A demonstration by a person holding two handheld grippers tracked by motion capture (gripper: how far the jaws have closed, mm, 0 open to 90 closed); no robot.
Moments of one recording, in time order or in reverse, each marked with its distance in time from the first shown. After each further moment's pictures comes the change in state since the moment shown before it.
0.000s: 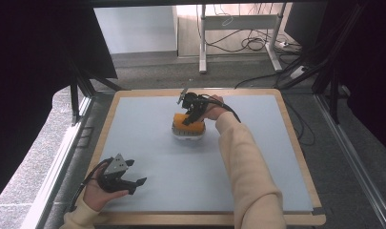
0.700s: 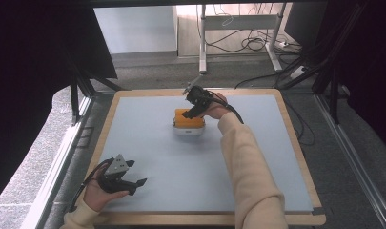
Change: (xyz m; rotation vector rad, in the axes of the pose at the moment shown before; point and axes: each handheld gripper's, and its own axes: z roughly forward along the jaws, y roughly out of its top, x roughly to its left) left arm -0.001 -0.001 0.000 0.007 0.000 0.006; right arm -0.001 -0.008 -0.020 -0.155 -0.203 0.163
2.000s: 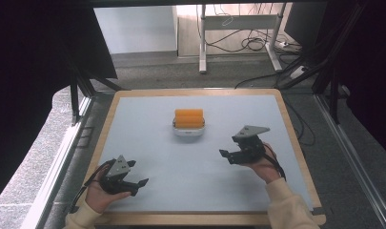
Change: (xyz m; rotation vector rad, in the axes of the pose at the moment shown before) left arm -0.008 0.002 0.002 -0.016 0.023 0.000; right arm 0.100 -0.175 -0.113 -0.214 -0.138 0.312
